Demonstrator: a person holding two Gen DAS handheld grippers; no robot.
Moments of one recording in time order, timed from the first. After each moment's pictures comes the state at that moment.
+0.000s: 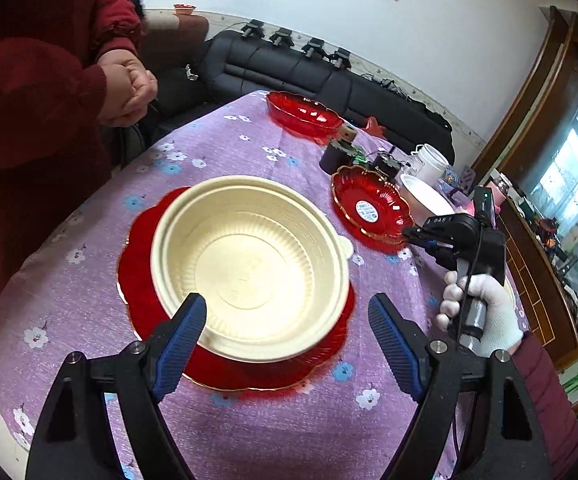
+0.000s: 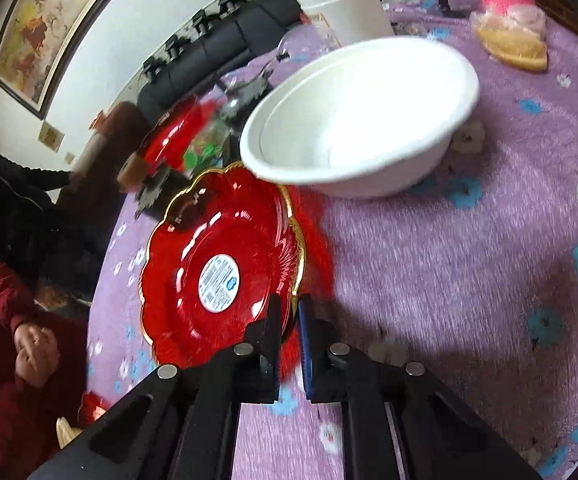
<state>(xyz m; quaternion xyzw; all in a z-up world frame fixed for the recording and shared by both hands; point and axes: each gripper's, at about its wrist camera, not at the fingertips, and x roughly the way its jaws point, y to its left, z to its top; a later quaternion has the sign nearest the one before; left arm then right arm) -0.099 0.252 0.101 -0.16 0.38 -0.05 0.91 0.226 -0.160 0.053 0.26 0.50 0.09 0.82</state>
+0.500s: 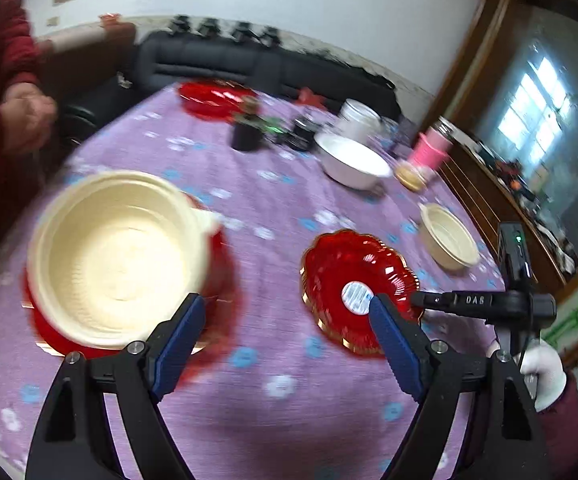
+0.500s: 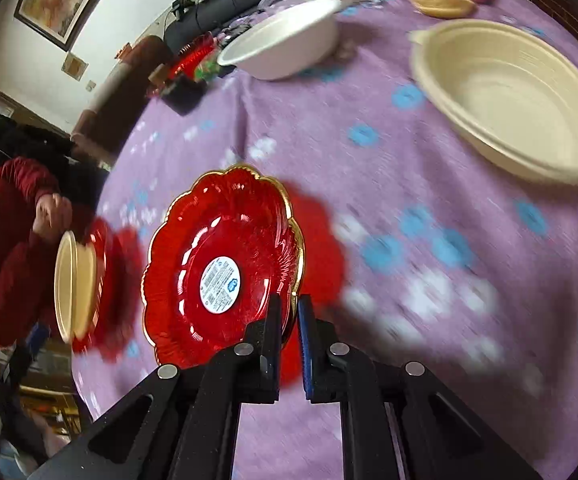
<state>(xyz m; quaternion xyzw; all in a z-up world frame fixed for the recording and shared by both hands) -0.093 0.152 0.104 -0.10 0.40 -0.15 0.90 0.071 -0.247 0.068 0.20 0.57 0.16 0.78</state>
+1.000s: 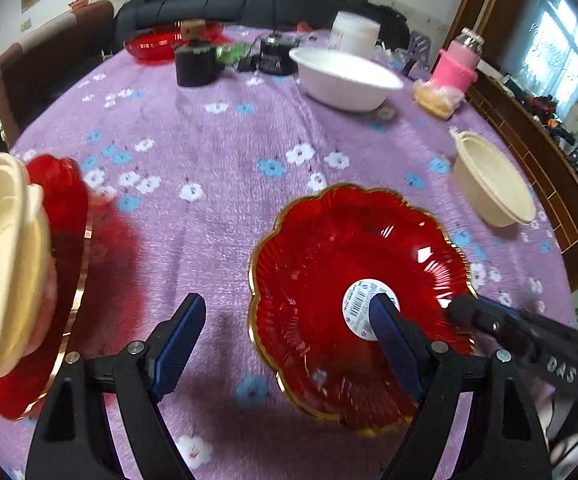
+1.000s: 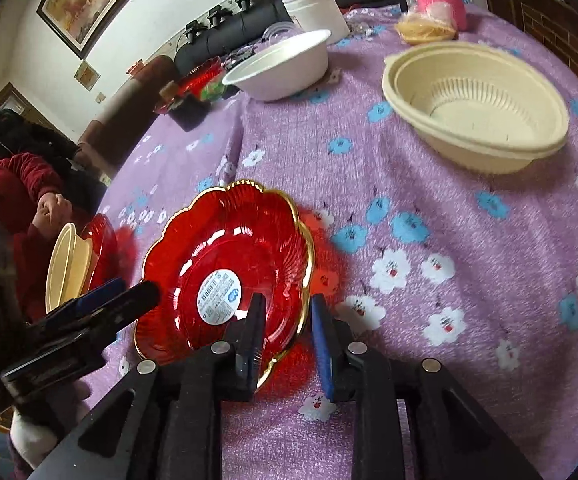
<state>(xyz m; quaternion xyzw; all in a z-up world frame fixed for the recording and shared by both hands) -0.027 0.057 0.034 -0.02 0.49 -0.11 0.86 0.047 -0.256 0.064 0.19 0.51 0.16 0.82</state>
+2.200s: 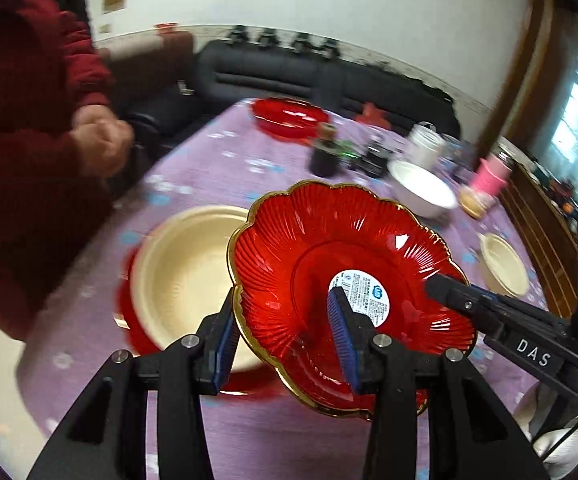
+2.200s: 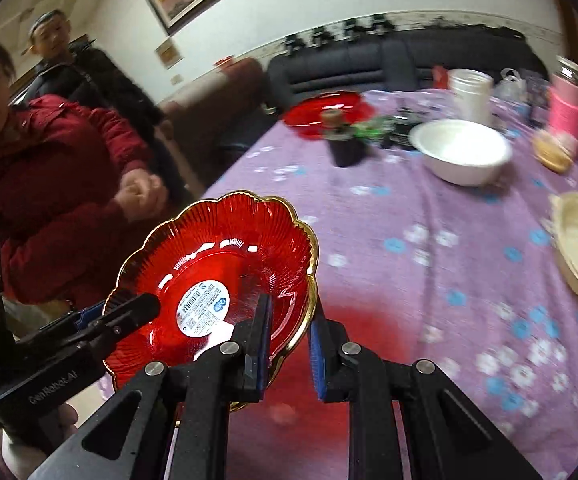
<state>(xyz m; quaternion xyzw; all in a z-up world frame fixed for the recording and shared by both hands) -0.090 0.215 0.142 -0.09 0.40 -0.01 0.91 0.037 -0.088 0.179 0.10 0.43 0.26 0.86</state>
